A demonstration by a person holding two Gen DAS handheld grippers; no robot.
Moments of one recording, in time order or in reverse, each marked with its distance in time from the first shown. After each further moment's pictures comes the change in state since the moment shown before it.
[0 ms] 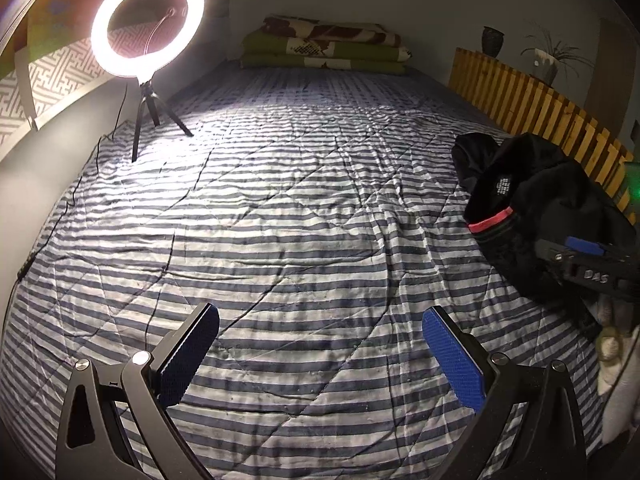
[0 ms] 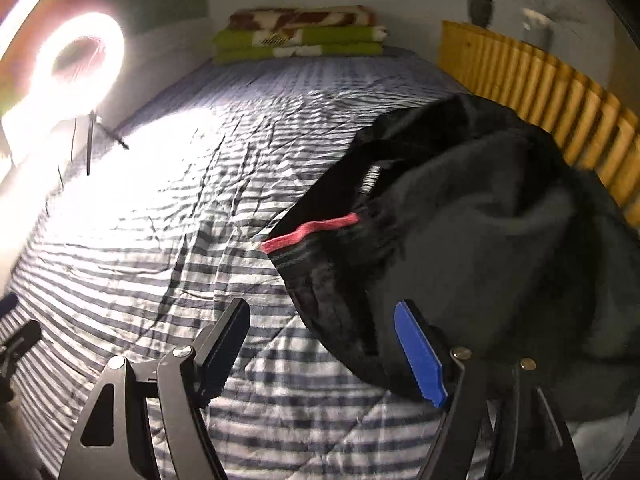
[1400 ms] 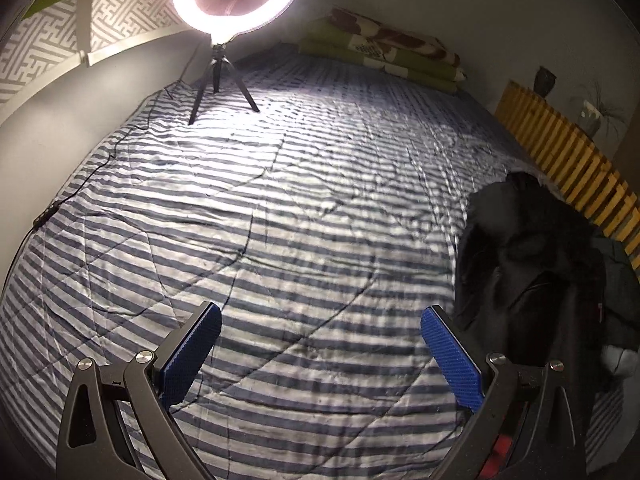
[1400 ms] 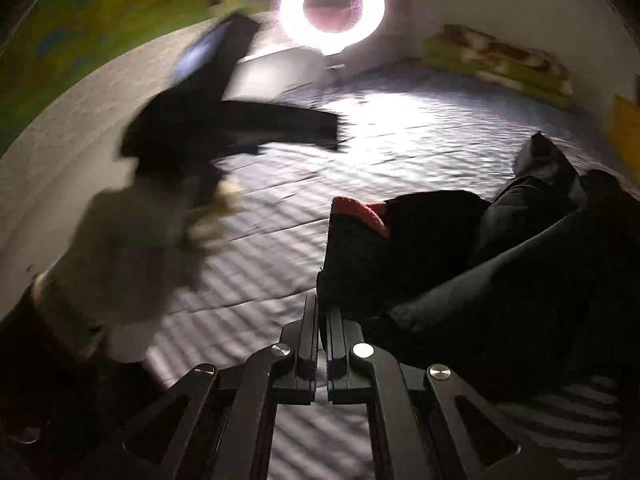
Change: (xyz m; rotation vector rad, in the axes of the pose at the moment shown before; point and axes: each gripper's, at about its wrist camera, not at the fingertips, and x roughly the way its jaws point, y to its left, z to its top) left arm -0.004 0.111 -0.002 -0.167 0.025 0.025; right arm -0.101 0.208 -0.139 -0.391 -0.028 0.507
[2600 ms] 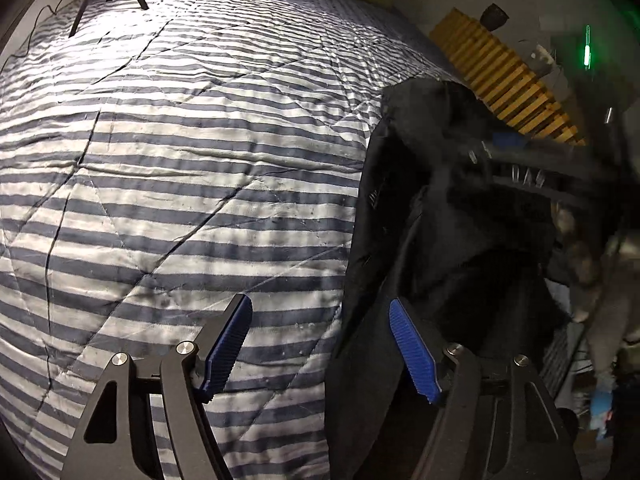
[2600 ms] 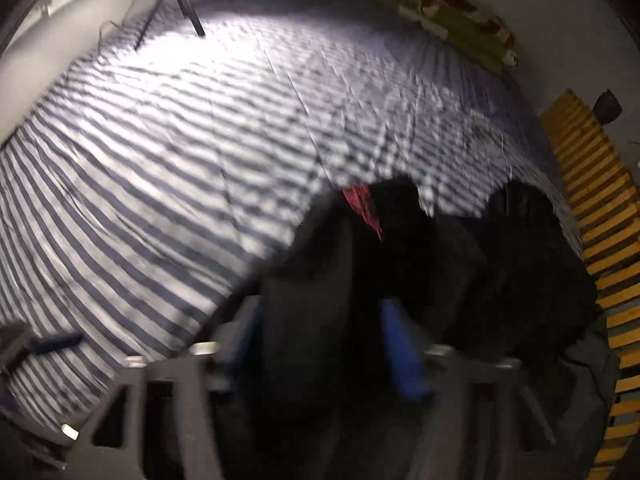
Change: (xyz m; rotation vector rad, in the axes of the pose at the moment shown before) left arm 0.090 -0.043 -0.029 0.038 0.330 -0.352; right arm 0.126 -0.201 0.134 0.043 0.376 -0.488
